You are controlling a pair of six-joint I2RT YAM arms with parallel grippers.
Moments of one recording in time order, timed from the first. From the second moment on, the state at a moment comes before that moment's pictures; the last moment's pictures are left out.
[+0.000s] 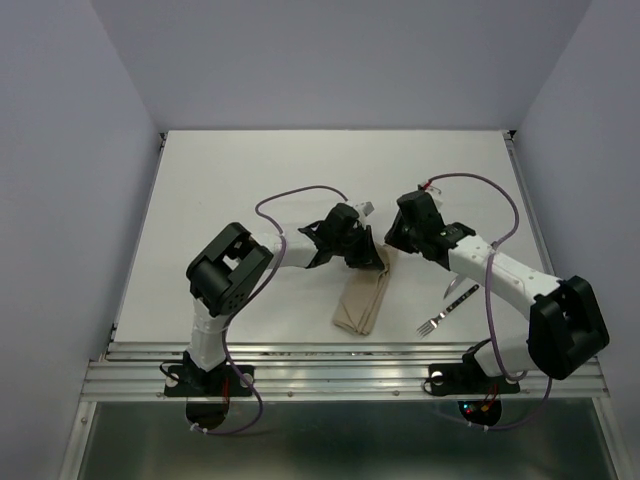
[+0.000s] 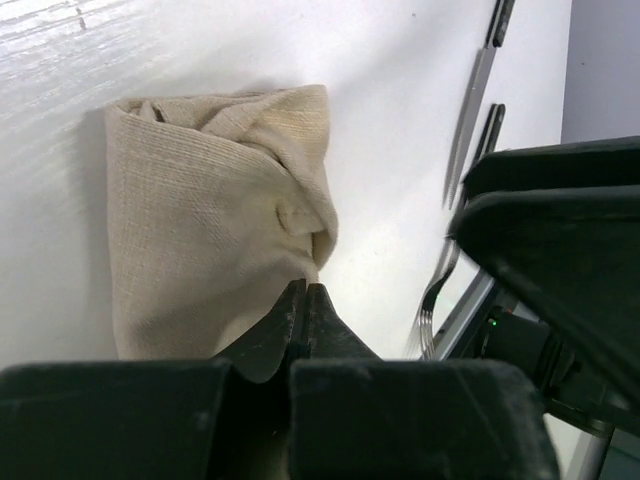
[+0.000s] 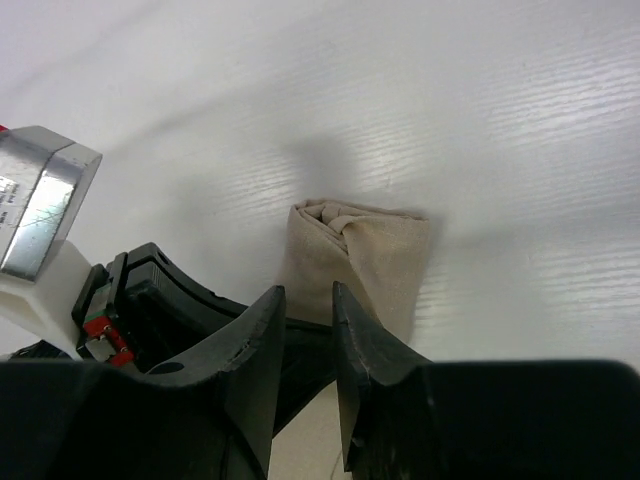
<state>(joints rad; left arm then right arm) -0.81 1.98 1.13 0.17 0.41 -0.81 0.53 1.40 0.91 -0.33 0.24 0.81</state>
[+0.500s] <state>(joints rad) -0.81 1.91 1.13 0.08 0.39 -0.80 0.52 1.28 0.77 -0.38 0.25 0.81</state>
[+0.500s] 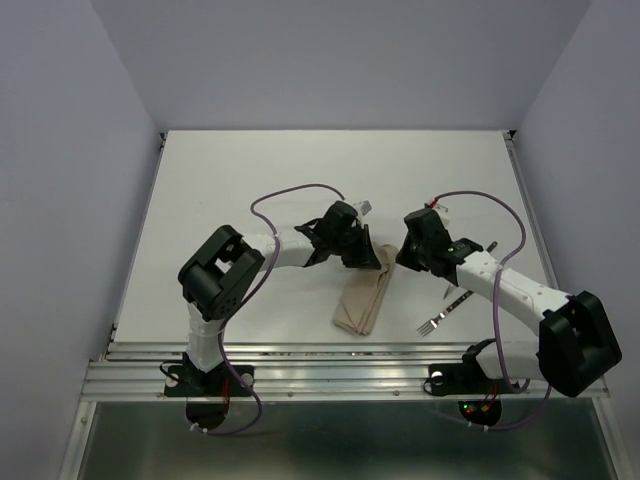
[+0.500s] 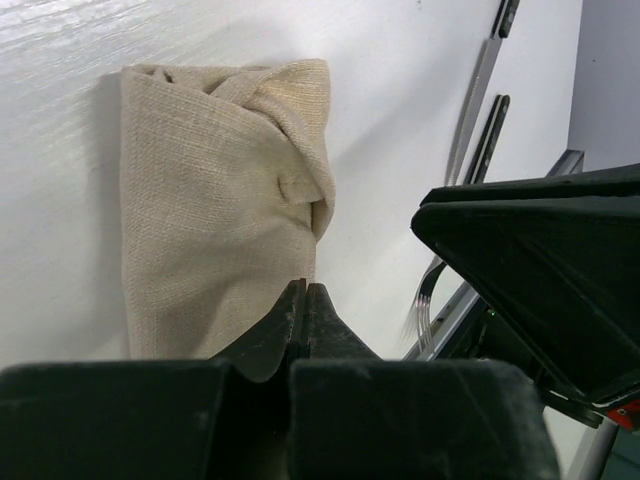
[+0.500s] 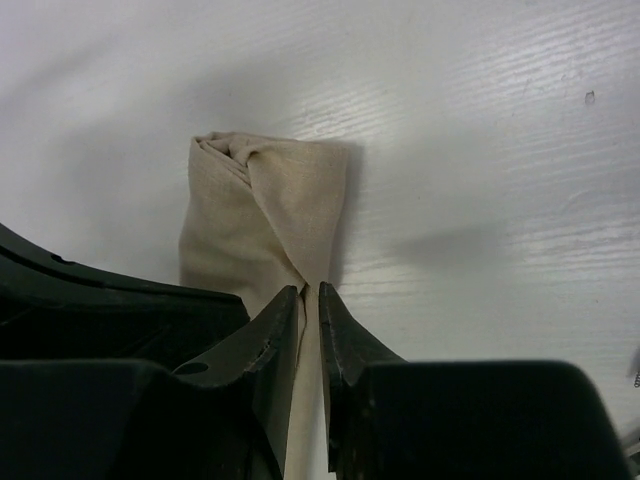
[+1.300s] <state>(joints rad) -0.81 2.10 1.31 0.05 0.39 -0.77 0.52 1.44 0.86 -0.38 0.21 0.73</state>
